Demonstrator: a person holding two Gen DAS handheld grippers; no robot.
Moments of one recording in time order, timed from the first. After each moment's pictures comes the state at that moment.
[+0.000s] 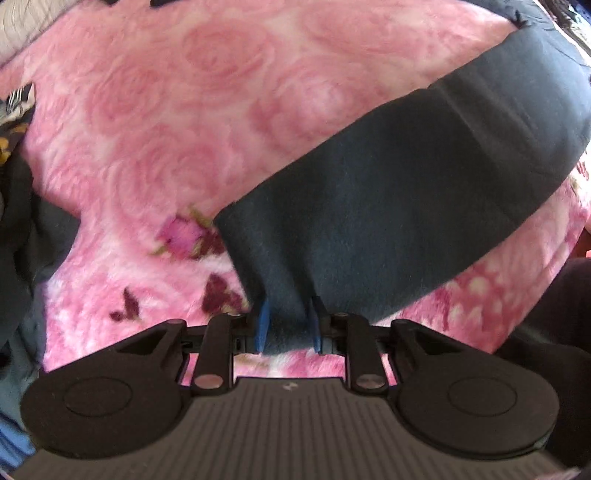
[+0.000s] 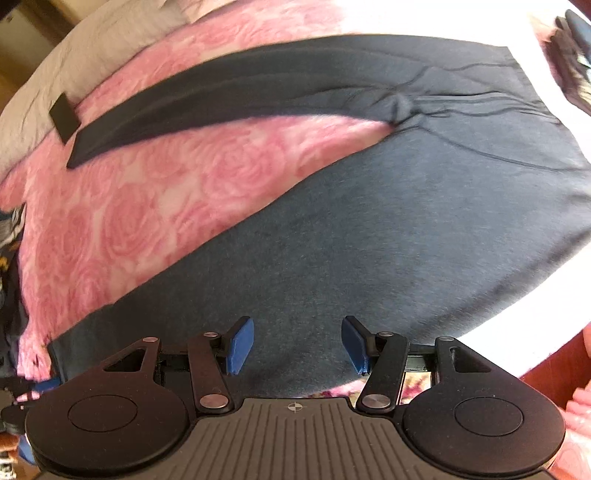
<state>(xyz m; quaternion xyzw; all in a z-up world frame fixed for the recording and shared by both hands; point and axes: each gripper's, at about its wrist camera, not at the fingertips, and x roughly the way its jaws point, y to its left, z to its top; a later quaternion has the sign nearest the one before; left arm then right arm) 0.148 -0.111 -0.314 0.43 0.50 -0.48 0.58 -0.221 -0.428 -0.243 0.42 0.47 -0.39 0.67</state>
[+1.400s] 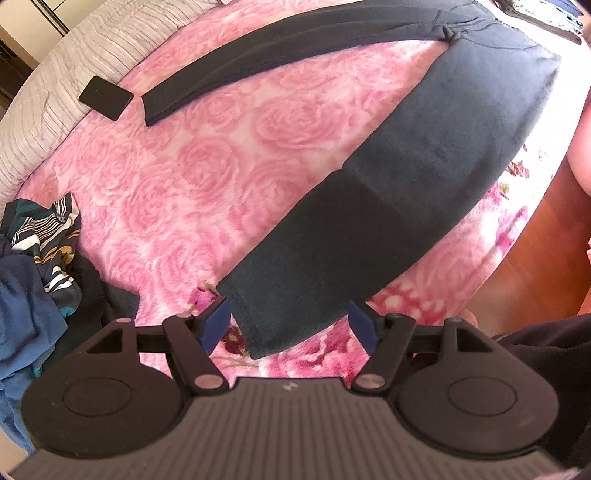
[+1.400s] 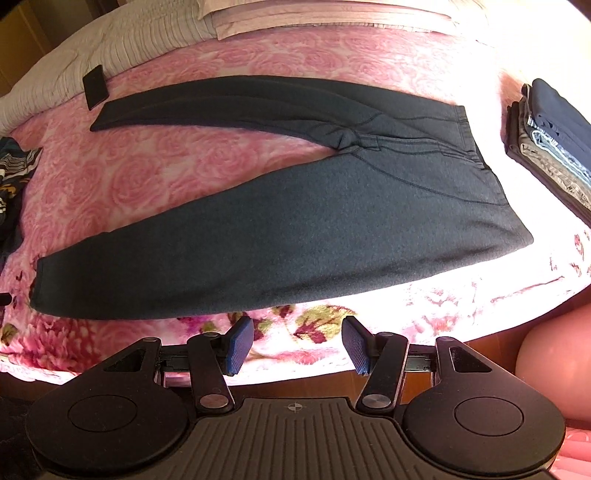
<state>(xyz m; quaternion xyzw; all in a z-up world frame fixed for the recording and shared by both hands) 0.062 -0.116 -0.195 0.48 0.38 -0.51 0.60 -0.293 -0.355 -0.156 0.30 0.50 -0.39 0.71</state>
